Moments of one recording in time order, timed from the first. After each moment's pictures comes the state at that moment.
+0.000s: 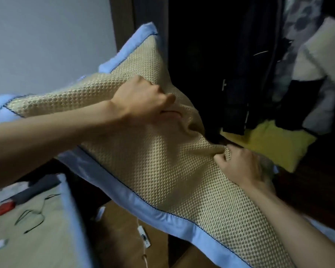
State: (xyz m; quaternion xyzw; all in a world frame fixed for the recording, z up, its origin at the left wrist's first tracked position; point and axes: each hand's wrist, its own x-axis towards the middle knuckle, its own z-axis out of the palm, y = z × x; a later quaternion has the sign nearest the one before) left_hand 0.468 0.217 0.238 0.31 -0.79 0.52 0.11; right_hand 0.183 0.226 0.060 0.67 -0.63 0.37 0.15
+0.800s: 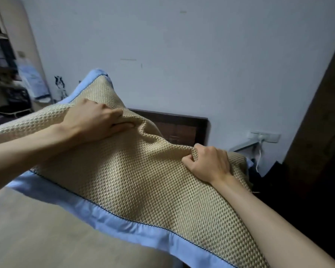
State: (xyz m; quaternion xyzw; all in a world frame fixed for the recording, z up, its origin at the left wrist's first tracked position) left_hand 0.964 0.305 0.191 0.73 -0.49 0.46 -0.05; right_hand 0.770 0.035 0.079 0.92 -0.16 0.36 0.02
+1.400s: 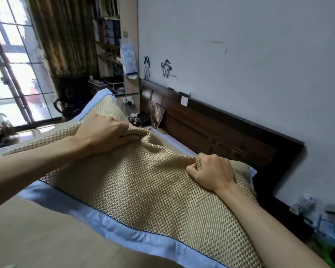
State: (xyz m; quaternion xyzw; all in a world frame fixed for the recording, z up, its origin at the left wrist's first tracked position) left_hand 1.069 0.238 0.094 0.90 -0.25 0.34 -0.13; right_hand 1.026 -0.103 0.014 0.96 0.10 0.24 -0.06
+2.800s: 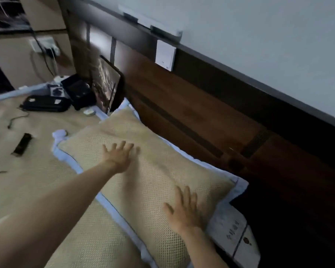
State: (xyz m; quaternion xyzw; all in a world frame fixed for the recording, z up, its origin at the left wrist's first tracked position) left_hand 1.889 0.014 -0.411 0.98 -0.10 -0.18 0.00; right_hand 1.700 -0.204 -0.431 0.96 -0.16 -0.18 -0.12
